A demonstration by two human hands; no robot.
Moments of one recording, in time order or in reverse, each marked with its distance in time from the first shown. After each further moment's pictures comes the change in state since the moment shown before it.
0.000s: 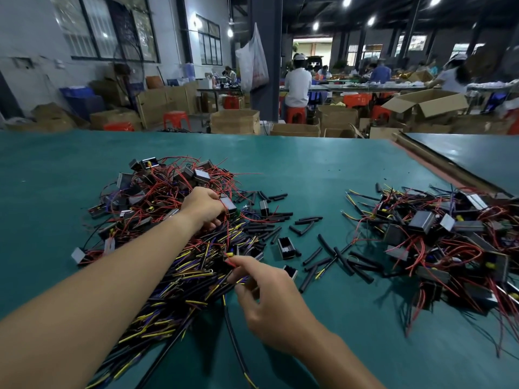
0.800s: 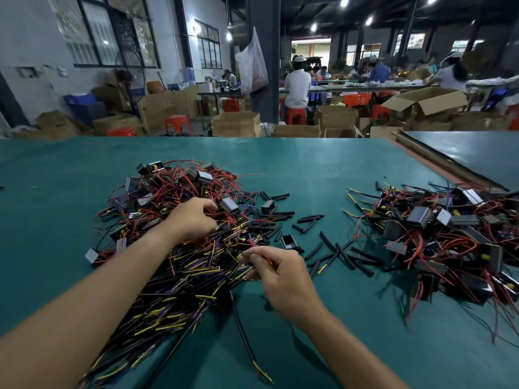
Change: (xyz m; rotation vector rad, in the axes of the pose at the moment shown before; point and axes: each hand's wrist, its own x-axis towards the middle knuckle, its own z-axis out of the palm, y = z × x) left_hand -0.047 -0.004 -0.044 0.475 -0.170 0.170; right_hand 0.012 0.004 -0.004 0.302 0.177 0.204
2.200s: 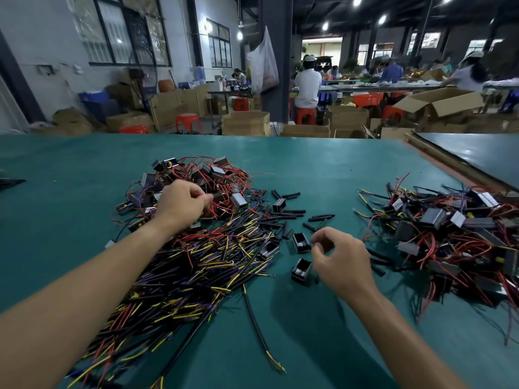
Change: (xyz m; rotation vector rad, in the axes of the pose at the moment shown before) left_hand -0.017 -0.019 -0.028 -0.131 0.401 0.123; right_hand 0.009 0.013 -0.060 -0.563 0.337 -0.035
